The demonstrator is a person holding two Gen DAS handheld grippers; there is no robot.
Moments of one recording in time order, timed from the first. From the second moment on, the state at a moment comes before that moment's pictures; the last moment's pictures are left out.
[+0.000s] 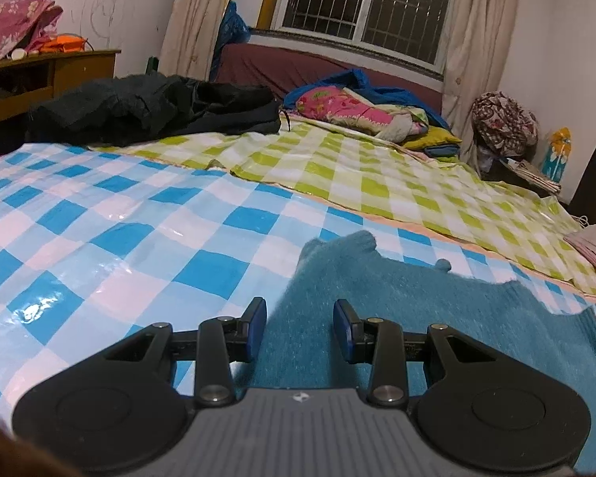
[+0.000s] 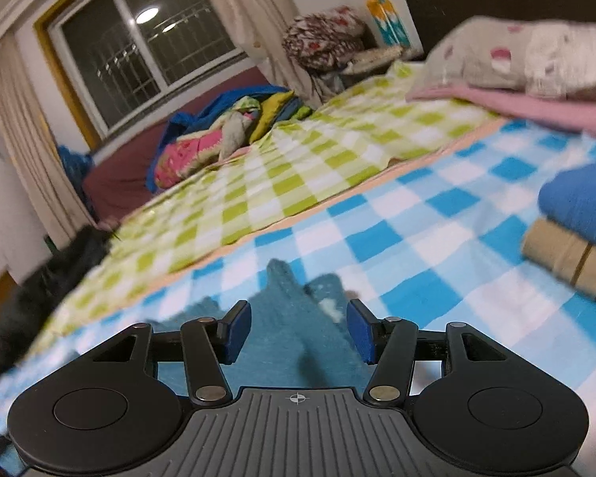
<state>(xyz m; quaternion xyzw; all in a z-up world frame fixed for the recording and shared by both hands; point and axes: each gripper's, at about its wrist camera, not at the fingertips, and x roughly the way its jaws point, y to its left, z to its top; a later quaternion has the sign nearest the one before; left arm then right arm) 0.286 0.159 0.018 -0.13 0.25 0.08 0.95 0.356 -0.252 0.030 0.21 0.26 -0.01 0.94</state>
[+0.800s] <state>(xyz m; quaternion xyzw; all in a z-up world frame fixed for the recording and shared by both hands) 0.270 0.150 0.002 -0.10 0.24 0.12 0.96 0.382 -0.251 0.001 0.14 0.32 -0.04 0.93</state>
